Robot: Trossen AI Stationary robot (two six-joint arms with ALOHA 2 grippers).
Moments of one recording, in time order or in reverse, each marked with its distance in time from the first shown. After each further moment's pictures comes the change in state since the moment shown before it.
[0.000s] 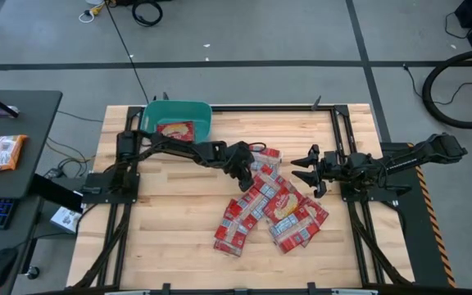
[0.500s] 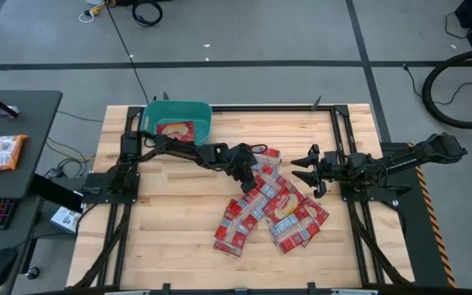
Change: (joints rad) left arm -0.003 0.038 0.001 0.092 0.044 -0.010; right arm 0.000 0.005 0.000 0.006 -0.002 -0.007
